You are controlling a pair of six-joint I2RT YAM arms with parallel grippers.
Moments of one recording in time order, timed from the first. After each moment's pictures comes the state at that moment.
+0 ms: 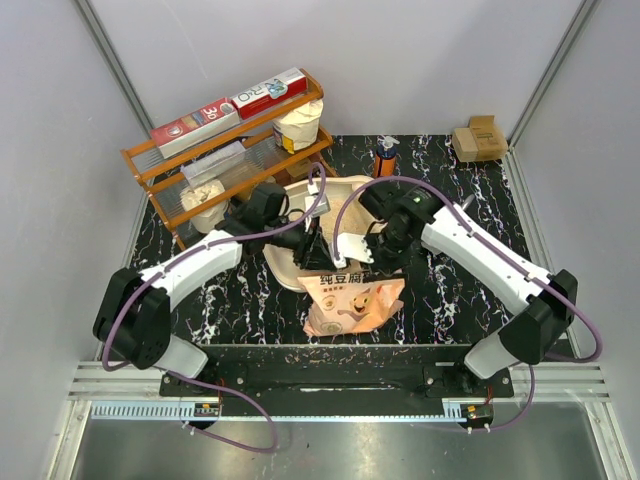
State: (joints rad) left arm -0.55 1.48 1.00 -0.19 1.00 0.07; right arm 0.72 1.53 1.53 -1.36 -0.22 -1.06
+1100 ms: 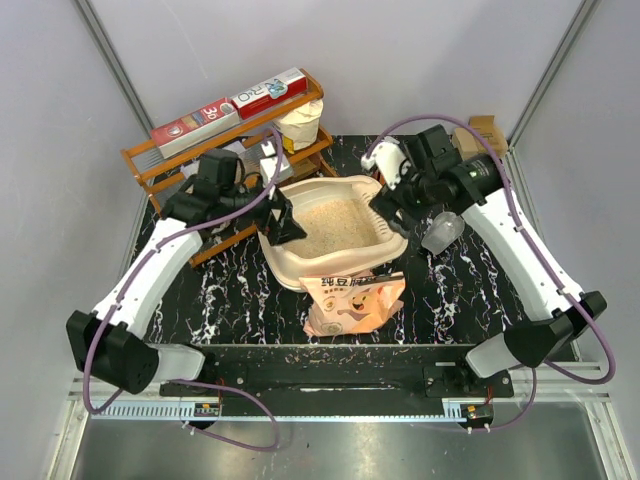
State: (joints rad) left arm -0.37 1.33 1.26 -0.60 0.82 0.27; right arm 0.56 1.50 1.78 -1.24 -0.08 -0.52
